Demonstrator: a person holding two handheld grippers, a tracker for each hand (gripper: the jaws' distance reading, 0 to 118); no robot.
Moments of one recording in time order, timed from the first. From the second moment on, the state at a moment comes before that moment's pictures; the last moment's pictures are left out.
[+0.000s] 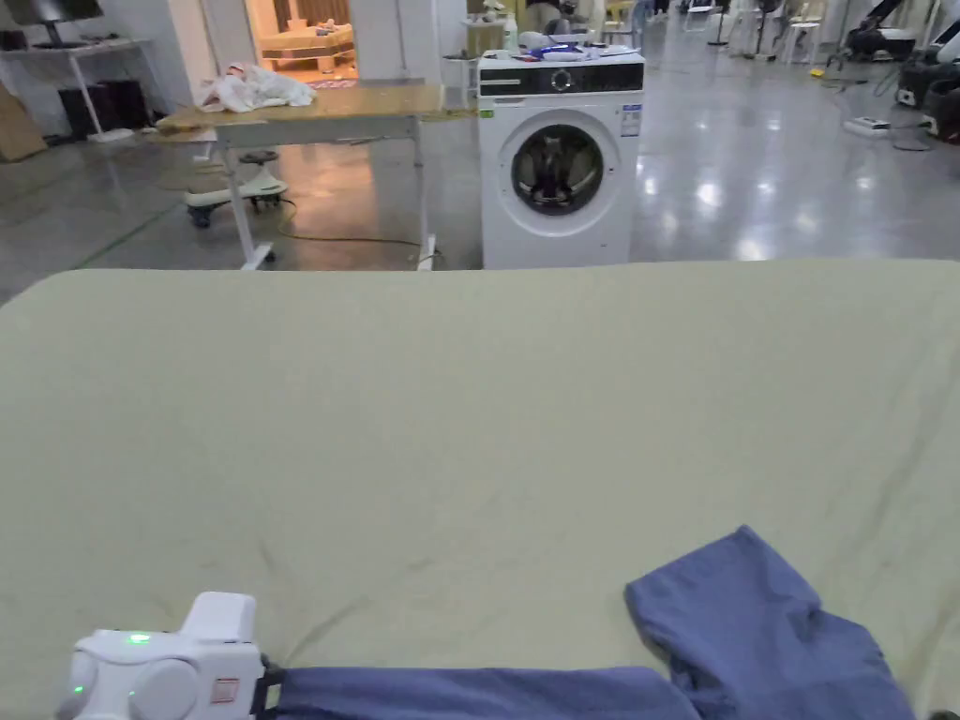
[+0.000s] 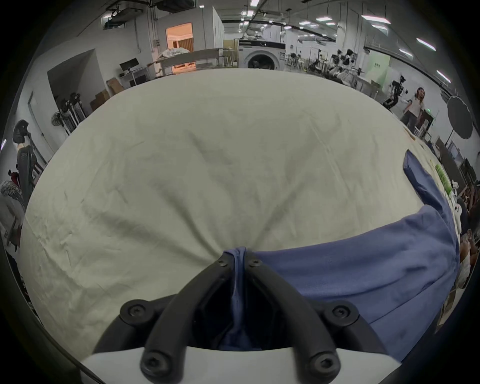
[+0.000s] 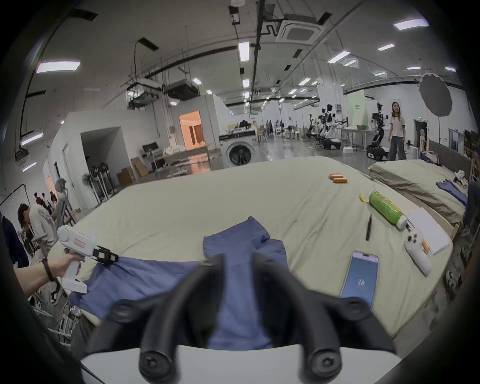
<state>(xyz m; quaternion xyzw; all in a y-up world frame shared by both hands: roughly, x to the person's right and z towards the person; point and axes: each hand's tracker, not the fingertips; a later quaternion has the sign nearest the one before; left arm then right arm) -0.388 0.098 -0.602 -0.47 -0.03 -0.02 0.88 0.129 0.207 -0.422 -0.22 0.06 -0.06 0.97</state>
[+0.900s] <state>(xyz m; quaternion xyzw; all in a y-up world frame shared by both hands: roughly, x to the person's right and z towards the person) -0.417 0.199 -0.535 -0.29 -0.07 0.07 0.95 0.178 0.233 -0.580 -0.32 0.07 -0.05 0.94</state>
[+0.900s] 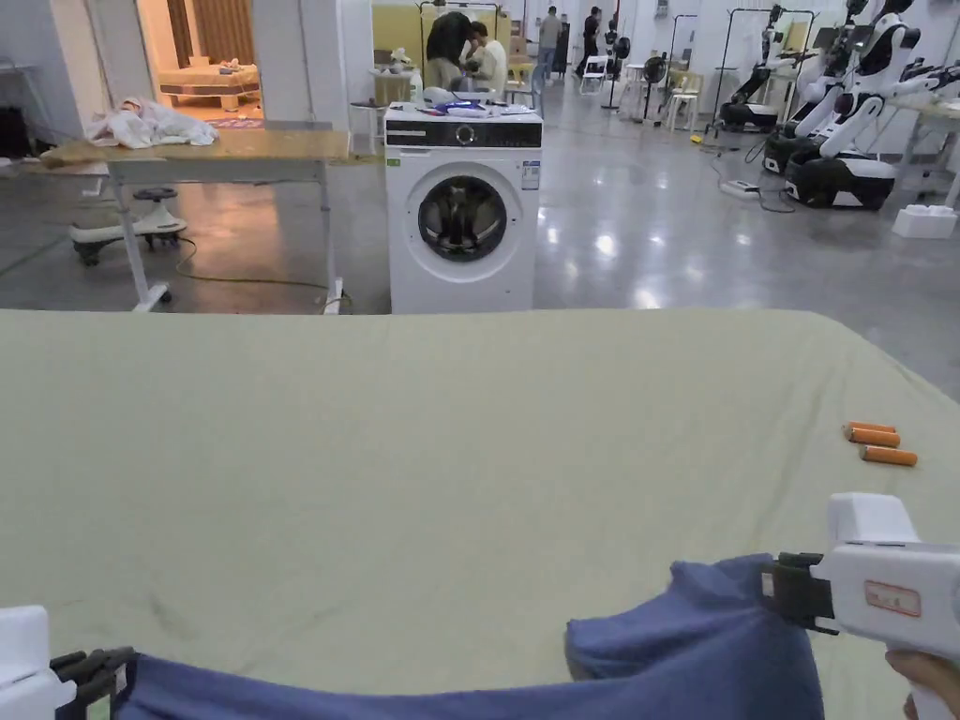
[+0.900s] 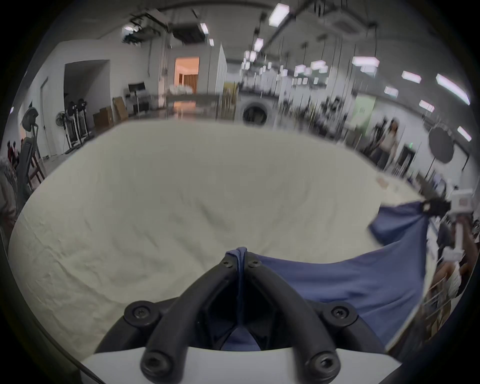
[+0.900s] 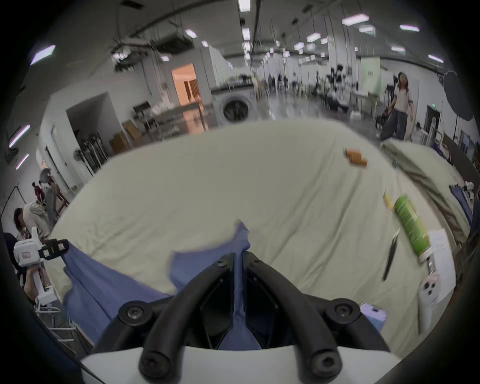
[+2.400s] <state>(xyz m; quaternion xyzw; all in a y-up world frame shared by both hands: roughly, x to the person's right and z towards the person) -0.431 0.575 -0.730 0.00 0.05 -0.04 1.00 0.097 0.630 -0.767 -0.01 -0.07 0.01 1.00</state>
